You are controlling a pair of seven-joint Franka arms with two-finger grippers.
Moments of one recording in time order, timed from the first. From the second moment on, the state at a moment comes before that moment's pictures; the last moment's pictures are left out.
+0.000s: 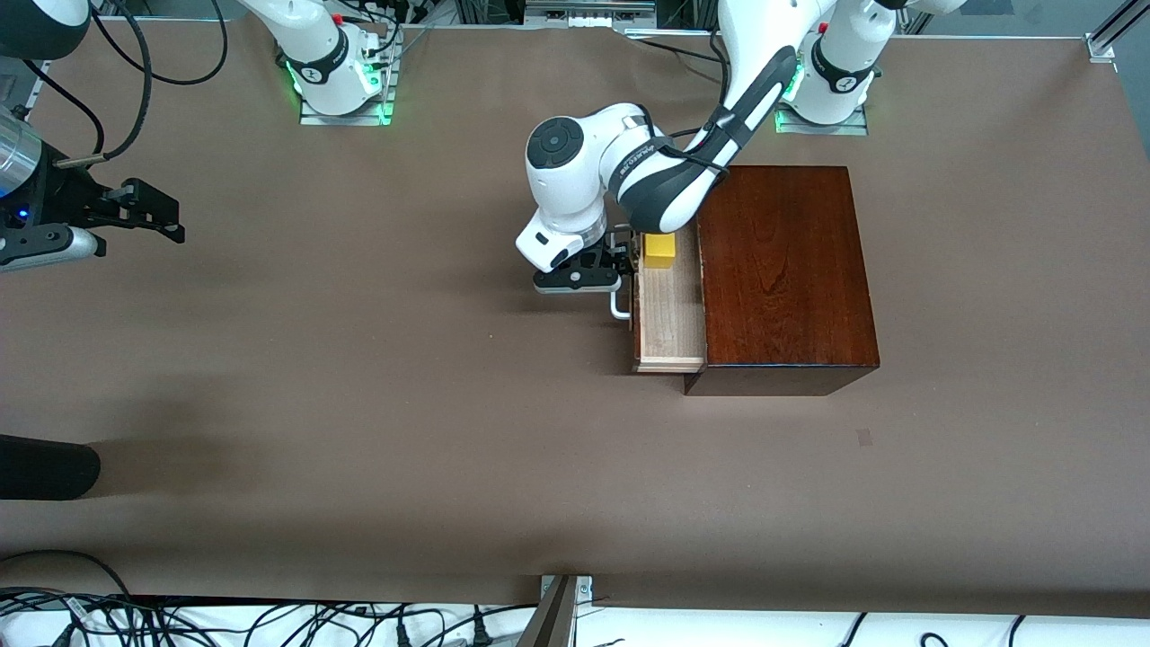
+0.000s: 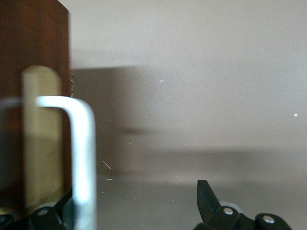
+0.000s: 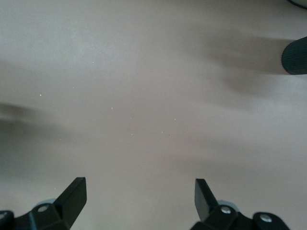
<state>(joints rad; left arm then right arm) -0.60 0.66 -0.29 -1.48 0.33 2.06 -1.02 0.08 0.06 -0.06 -1.59 0.01 1.63 -0.17</state>
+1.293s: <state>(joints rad) -0.19 0.45 -0.30 -1.19 0.12 1.50 -0.22 0.09 0.08 -0.05 -1.60 0.07 1.63 -0.17</state>
